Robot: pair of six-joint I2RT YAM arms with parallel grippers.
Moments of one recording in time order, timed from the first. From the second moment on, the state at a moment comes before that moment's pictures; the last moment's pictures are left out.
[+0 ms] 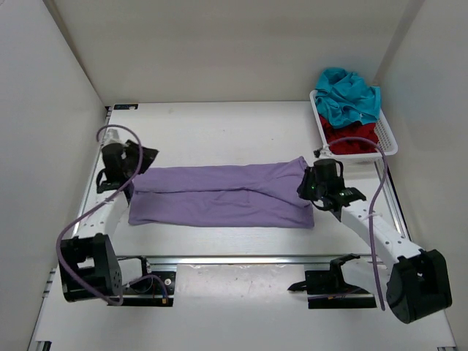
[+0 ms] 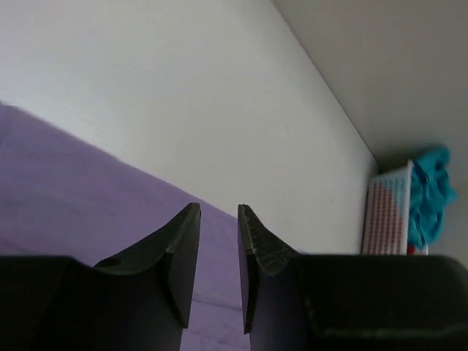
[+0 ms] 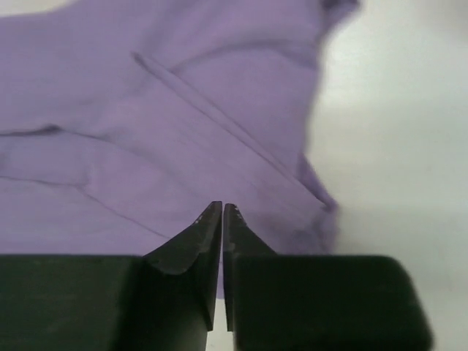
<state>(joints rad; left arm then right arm) 0.21 1.25 0.69 0.11 0.24 -0.80 0.29 1.05 0.61 -0.33 0.05 0.44</state>
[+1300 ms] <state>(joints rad) -0.48 1.32 0.45 0.37 0.27 -0.82 0.58 1.55 0.94 -0.26 0.00 0.35</state>
